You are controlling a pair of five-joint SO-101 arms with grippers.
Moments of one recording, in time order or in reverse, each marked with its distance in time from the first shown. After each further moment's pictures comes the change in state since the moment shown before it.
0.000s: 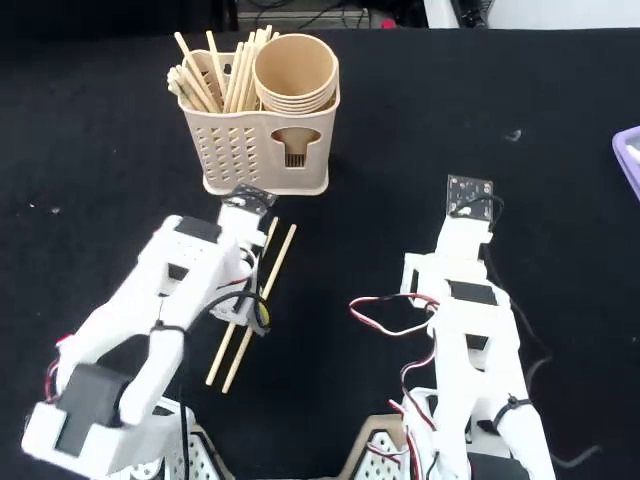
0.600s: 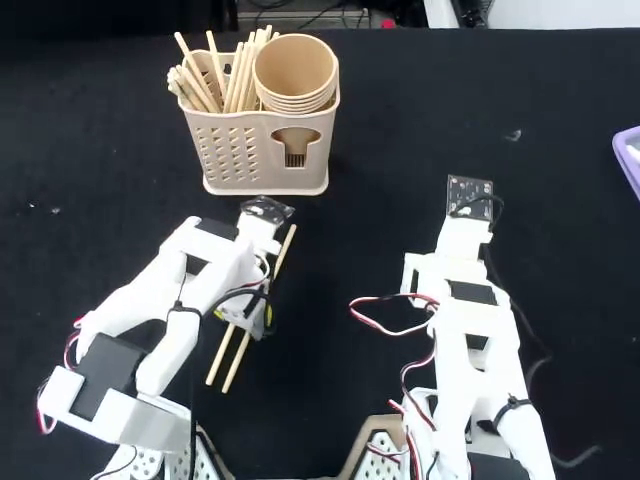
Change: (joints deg) left arm 2.2 8.7 -1.8 -3.3 -2.5; right arm 0.0 0.0 0.0 0.0 0.0
